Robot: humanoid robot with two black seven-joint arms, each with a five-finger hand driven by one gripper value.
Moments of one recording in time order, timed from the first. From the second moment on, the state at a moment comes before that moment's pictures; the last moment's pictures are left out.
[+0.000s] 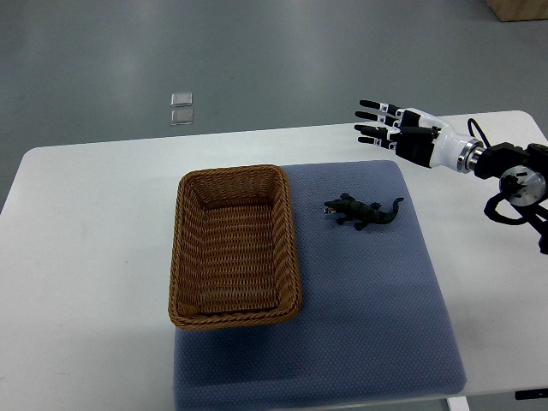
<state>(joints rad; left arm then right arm) 0.00 0.00 -0.04 -0.15 0.06 0.16 0.00 0.85 -0.41 0.53 0.67 -0.12 0.51 0.05</state>
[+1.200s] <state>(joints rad) 0.00 0.00 -0.05 -0.15 0.06 0.16 0.00 0.93 -0.48 0.50 0.79 -1.03 0.46 0.23</state>
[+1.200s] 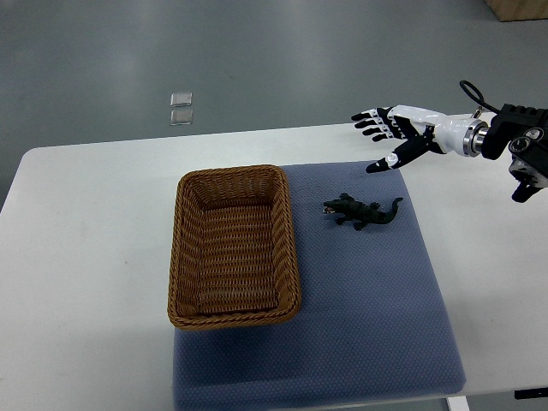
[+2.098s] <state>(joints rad) 0.00 0.00 -0.05 -0.15 0.06 0.16 0.00 0.94 -0.42 0.25 0.84 -1.21 0.23 0.23</state>
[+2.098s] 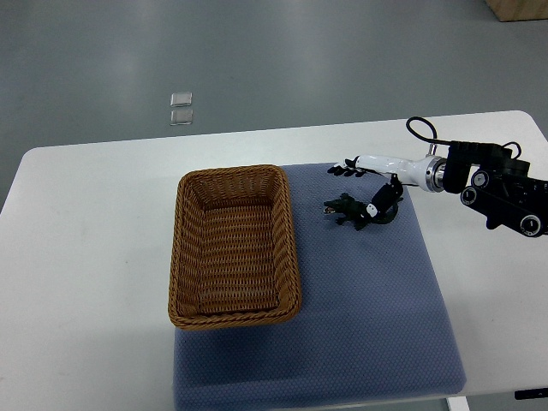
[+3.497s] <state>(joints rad) 0.00 0.00 -0.04 -0.15 0.06 0.16 0.00 0.92 -0.37 0.16 0.84 -1.28 0.10 0.23</state>
